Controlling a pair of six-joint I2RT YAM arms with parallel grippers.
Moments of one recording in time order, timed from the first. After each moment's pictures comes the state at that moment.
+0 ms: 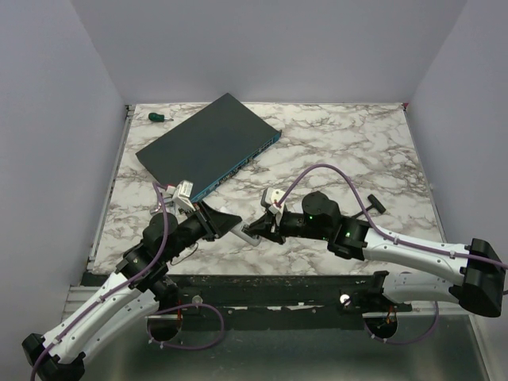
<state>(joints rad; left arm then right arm) -0.73 0.43 0.43 -0.14 0.11 -1.00 1.07 1.14 0.74 0.15 -0.24 -0.09</state>
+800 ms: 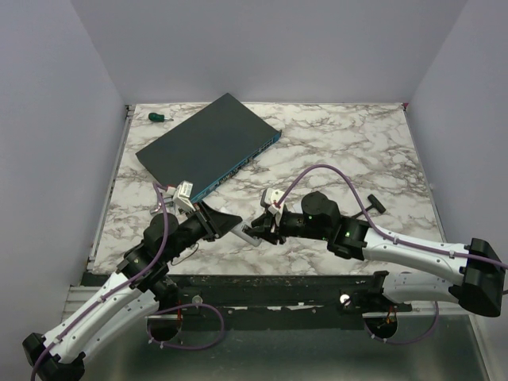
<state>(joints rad) -0.73 0.43 0.42 -0.13 0.11 -1.03 1.07 1.14 0.74 0.14 -0.24 -0.11</state>
